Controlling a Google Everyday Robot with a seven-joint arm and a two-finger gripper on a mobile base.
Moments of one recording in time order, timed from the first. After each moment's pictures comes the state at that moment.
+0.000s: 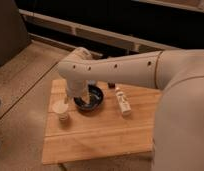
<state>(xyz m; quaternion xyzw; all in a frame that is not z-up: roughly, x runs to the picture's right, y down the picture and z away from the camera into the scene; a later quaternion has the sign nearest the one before) -0.115 0.041 0.692 -0.25 0.11 0.67 0.69</state>
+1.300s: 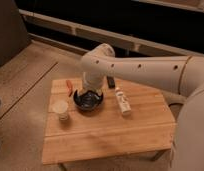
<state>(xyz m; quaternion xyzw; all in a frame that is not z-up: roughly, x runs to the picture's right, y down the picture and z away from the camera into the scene) -0.032 0.006 0.740 -0.25 0.09 0.67 0.69</state>
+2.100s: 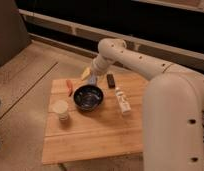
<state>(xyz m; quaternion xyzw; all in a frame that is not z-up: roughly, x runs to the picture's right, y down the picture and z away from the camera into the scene) -0.077 -0.062 0.843 -0.36 0.00 0.63 0.69</state>
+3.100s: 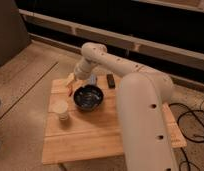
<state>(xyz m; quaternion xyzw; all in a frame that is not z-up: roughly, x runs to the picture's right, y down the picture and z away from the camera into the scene) -0.174 -0.013 0.852 -0.43 0.00 0.55 0.72</state>
